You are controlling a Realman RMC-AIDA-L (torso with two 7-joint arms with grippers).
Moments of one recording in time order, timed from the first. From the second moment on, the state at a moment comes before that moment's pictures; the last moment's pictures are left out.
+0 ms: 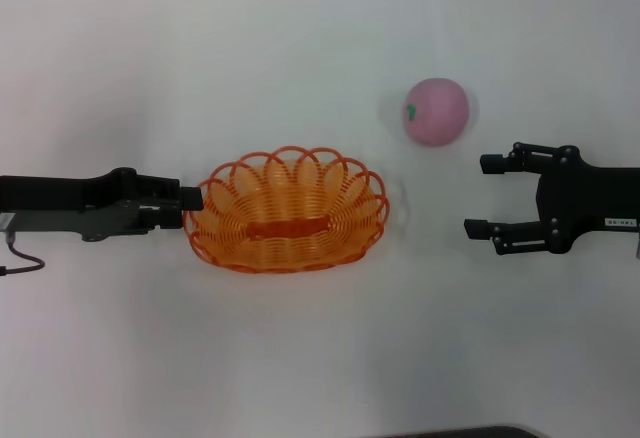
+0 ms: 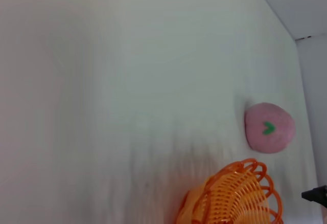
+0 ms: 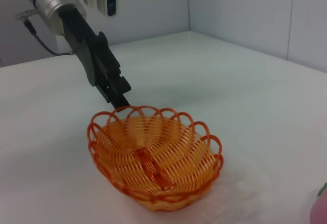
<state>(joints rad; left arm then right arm) -0.58 -2.11 0.54 0.72 2.43 1.63 -2.48 0.39 2.04 -0.55 -0.60 -2.19 -1.61 1.02</state>
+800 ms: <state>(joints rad) -0.52 -2.08 0.53 0.84 2.31 1.62 -2.35 0.39 2.04 -0.54 -0.60 -2.19 -1.62 1.03</state>
